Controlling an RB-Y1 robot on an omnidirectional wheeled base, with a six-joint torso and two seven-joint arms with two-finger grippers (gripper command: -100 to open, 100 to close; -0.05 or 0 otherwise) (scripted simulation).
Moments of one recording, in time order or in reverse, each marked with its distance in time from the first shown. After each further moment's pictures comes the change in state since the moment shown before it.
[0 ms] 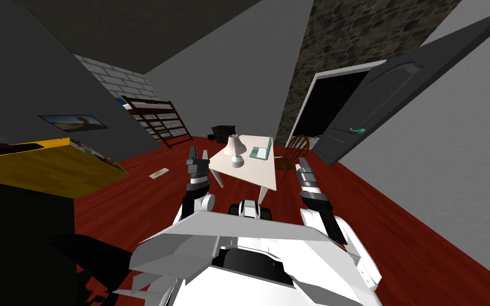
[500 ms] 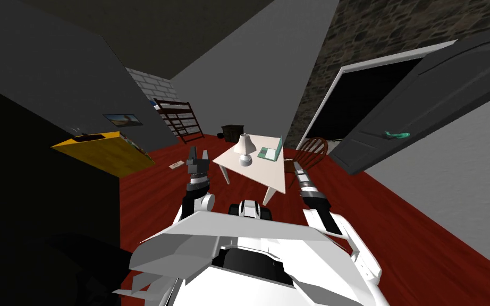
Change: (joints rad) left arm 0.000 0.000 0.000 0.000 0.000 0.000 0.000; right arm -0.029 -0.075 -0.021 0.087 0.101 0.128 0.099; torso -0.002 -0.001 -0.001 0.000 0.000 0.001
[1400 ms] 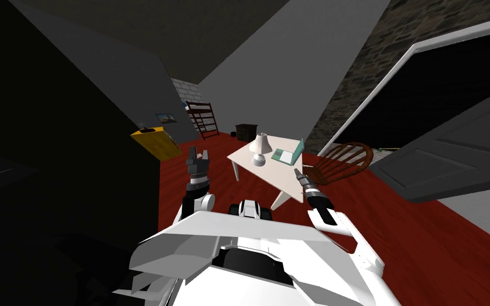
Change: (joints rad) left arm 0.000 0.000 0.000 0.000 0.000 0.000 0.000; right arm -0.056 -0.096 -0.051 0.175 0.158 0.175 0.148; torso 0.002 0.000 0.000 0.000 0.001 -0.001
